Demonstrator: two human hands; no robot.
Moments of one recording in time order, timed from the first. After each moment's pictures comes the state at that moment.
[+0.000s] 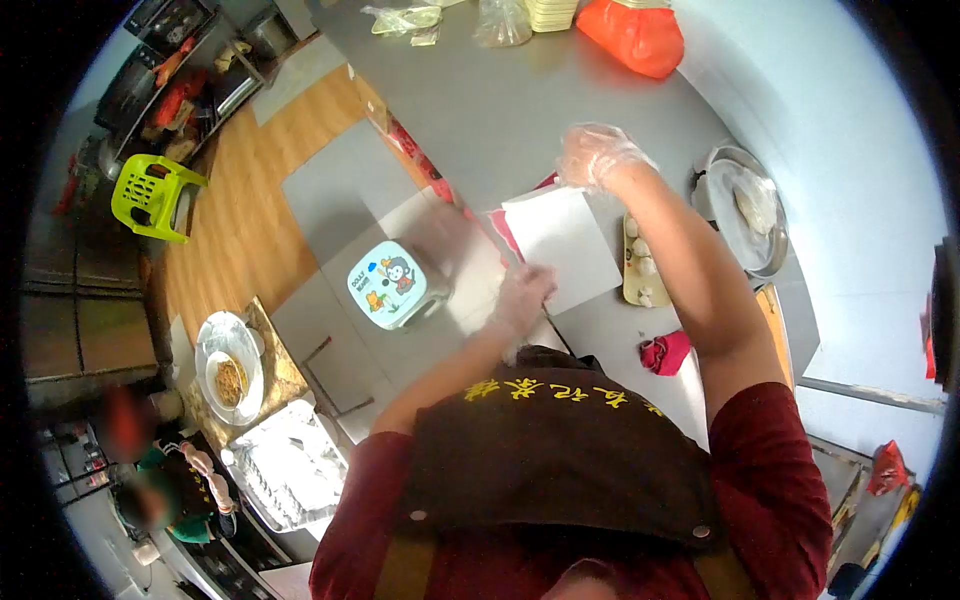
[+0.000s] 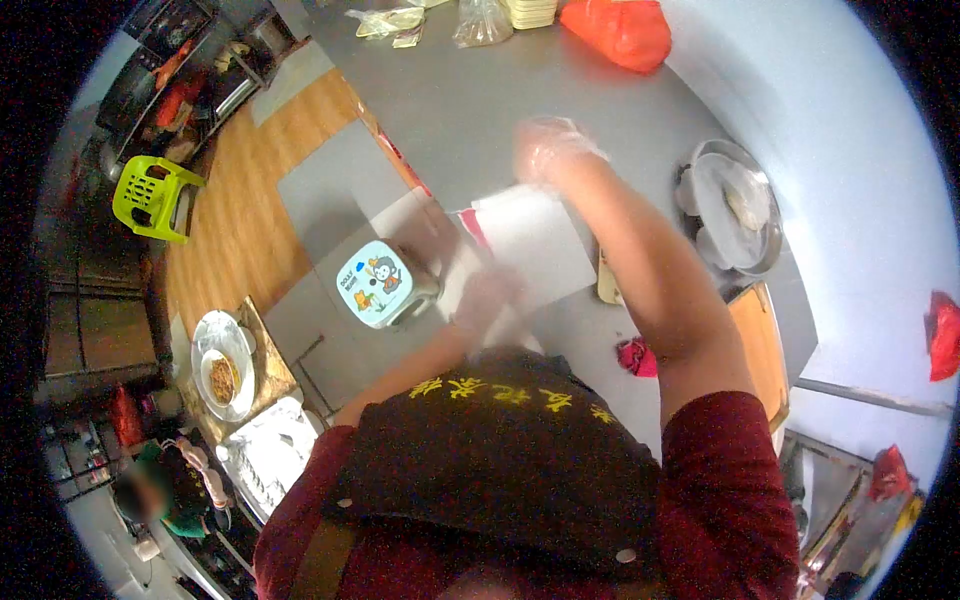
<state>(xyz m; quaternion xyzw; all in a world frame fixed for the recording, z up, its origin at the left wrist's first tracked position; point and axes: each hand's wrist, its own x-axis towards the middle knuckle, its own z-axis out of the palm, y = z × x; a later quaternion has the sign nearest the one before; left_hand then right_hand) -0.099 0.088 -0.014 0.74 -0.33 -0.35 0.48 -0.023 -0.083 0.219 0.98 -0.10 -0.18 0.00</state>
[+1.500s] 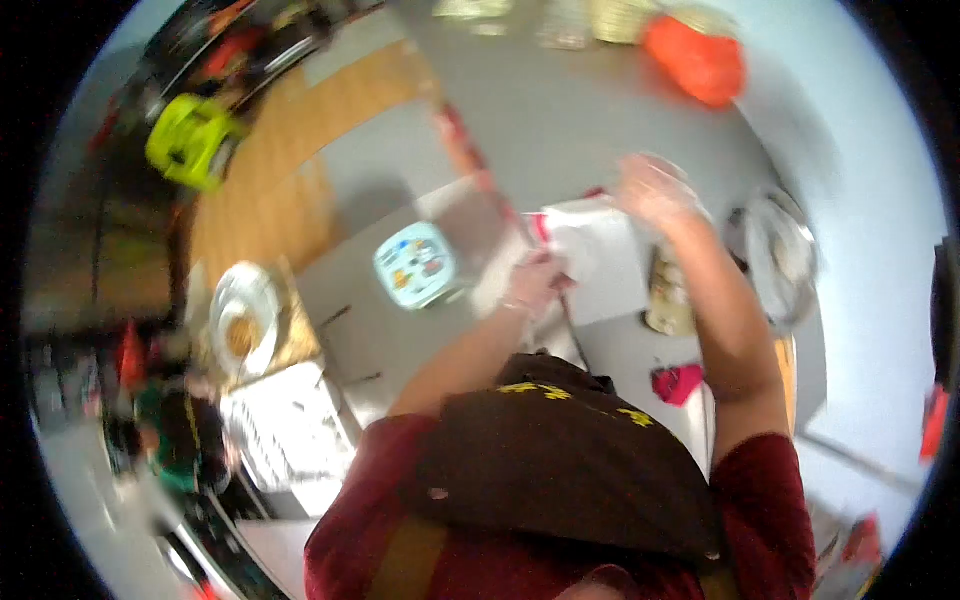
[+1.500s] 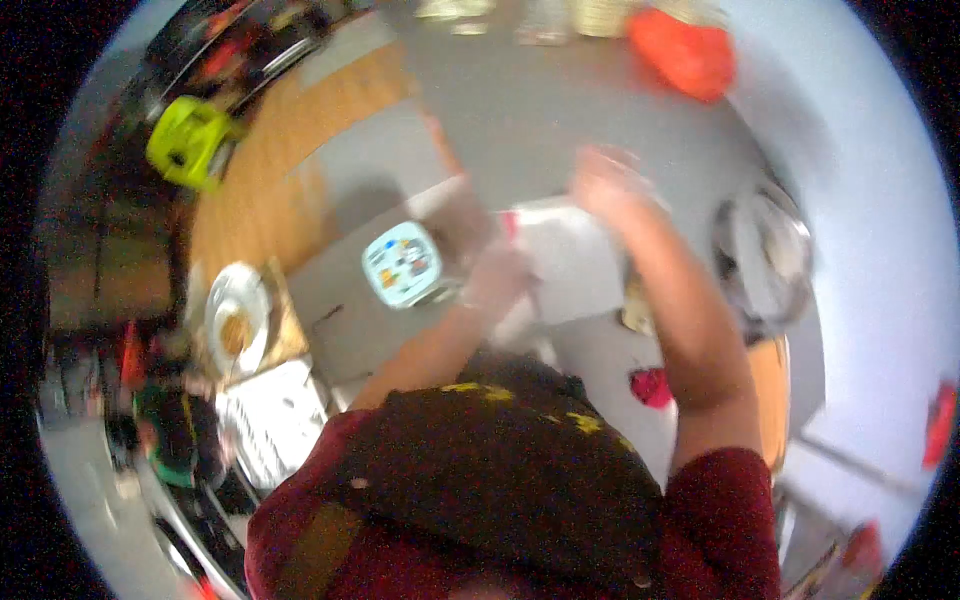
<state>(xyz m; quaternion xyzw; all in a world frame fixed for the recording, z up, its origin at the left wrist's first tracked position) -0.070 0.093 -0.036 0.64 -0.30 -0.16 0.69 -0.029 -0.112 0.175 0.98 -0.07 -0.18 0.04</state>
